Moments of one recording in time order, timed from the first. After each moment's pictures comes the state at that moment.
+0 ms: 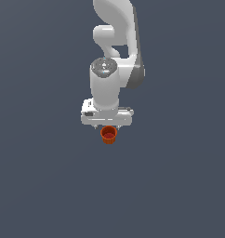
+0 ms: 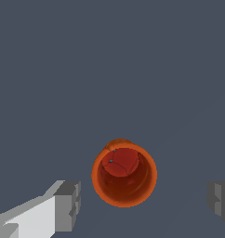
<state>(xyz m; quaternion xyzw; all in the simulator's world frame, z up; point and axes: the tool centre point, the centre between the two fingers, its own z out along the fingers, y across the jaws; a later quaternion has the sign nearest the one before) -0.004 -0.024 0.162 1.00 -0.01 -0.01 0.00</state>
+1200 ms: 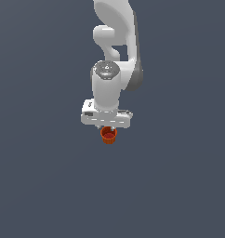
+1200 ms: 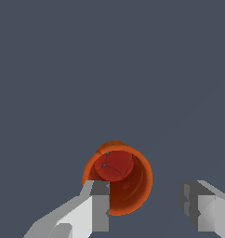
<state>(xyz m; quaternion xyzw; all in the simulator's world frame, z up) -0.006 -0.031 0.151 1.00 -0.04 0.00 0.03</state>
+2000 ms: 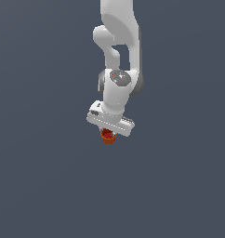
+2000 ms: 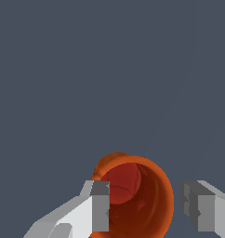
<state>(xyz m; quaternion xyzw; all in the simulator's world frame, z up) -0.008 -0.025 0.119 0.98 -0.16 0.05 0.08</state>
